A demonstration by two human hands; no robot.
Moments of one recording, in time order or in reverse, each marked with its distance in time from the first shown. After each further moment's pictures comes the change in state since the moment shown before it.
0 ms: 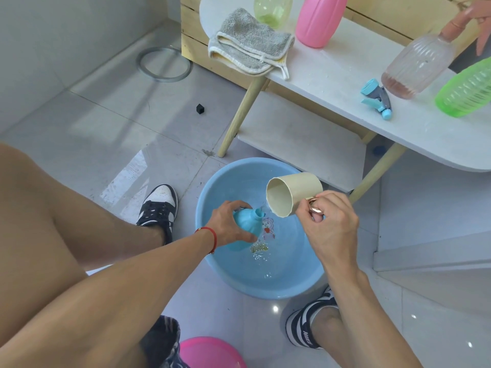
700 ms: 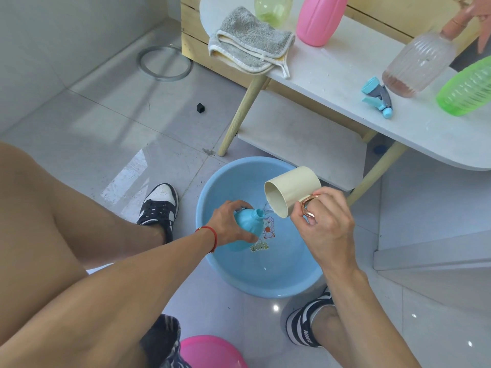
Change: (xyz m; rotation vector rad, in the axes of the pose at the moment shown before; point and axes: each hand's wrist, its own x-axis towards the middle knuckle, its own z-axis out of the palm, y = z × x) left_hand 0.002 -0.003 0.001 0.001 -0.033 -0.007; right_hand -0.001 -0.003 0.000 -0.074 0.090 -0.292
